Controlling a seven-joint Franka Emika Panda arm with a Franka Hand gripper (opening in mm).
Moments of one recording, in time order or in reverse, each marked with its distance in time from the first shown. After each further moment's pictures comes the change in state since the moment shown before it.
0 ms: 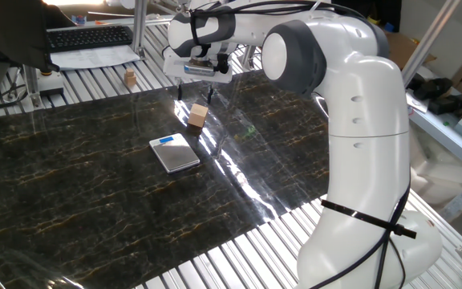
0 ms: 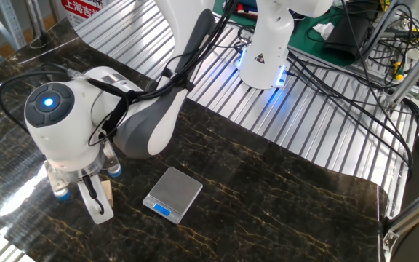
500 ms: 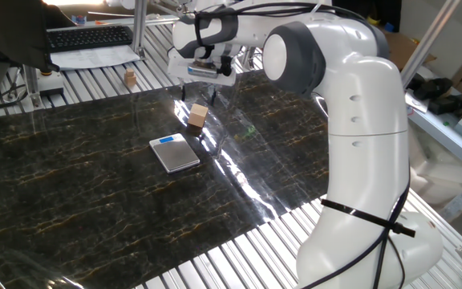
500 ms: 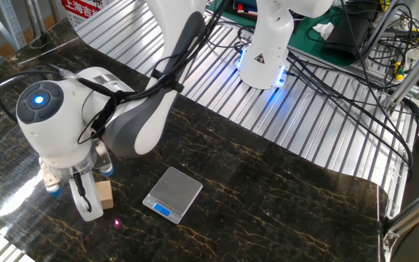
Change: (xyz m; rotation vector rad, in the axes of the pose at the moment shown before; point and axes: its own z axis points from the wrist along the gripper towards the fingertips) arm -0.008 -0.015 0.012 -0.018 0.010 0.064
